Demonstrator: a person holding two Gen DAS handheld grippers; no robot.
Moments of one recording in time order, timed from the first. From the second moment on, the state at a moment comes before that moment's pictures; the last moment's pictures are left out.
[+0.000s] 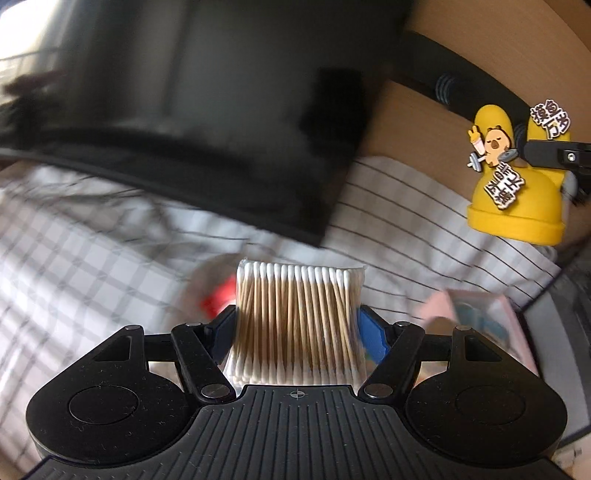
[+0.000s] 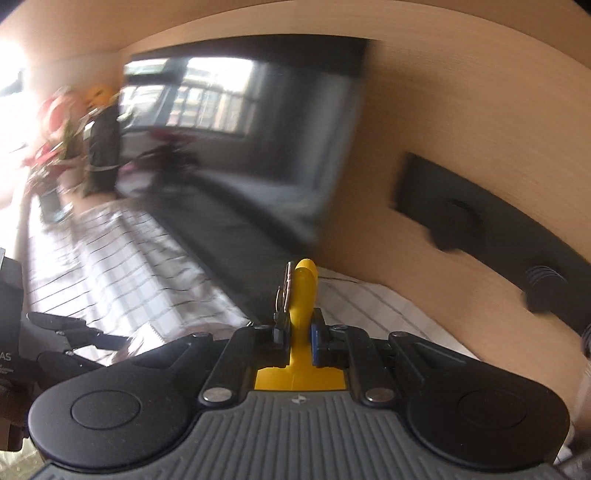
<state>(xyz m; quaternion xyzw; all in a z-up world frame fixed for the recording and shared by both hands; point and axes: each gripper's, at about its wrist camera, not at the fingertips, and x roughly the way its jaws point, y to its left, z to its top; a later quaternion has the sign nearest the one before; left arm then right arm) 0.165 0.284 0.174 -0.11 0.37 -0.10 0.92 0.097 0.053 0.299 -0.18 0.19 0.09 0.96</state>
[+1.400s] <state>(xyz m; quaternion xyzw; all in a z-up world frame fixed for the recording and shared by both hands) 0.216 -0.038 0.094 0.04 0.45 -0.32 0.83 0.075 -0.222 0.188 0.13 0.15 -0.09 0.98</state>
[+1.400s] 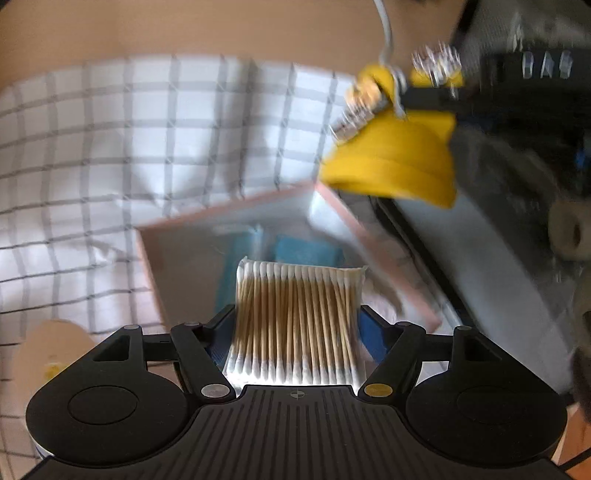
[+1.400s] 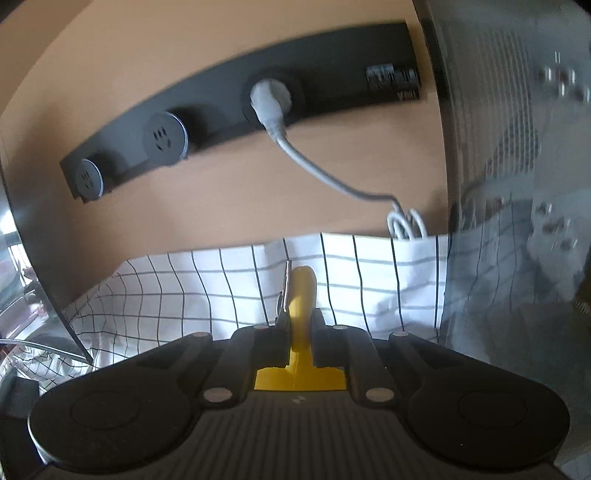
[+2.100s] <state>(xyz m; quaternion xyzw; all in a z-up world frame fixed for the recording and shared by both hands) 0.171 -0.015 0.131 0.07 0.39 -0.30 0.87 0.131 -0.193 0.141 0.12 0.14 0.00 0.98</state>
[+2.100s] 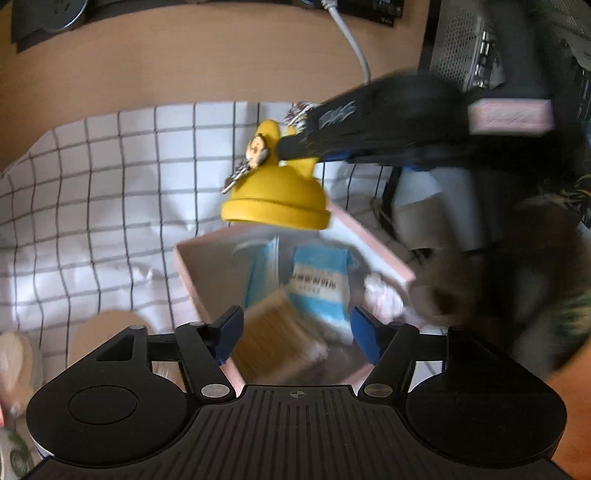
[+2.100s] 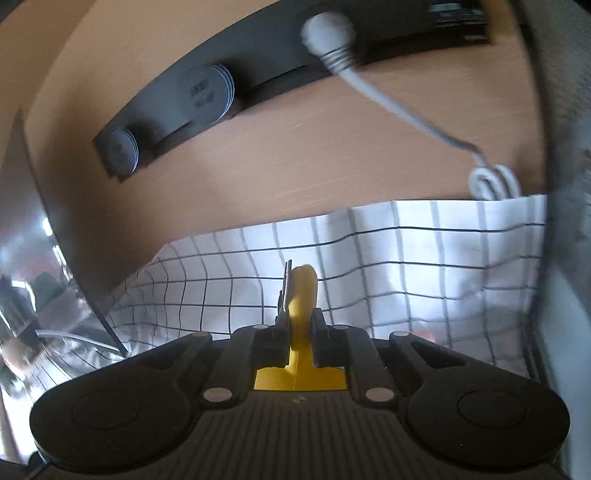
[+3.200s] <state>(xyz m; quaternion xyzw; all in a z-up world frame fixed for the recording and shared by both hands) 0.067 0.345 0.108 -0.15 0.38 -0.03 0.91 0.114 0.027 0.194 -0.01 0.26 0.01 0.97</state>
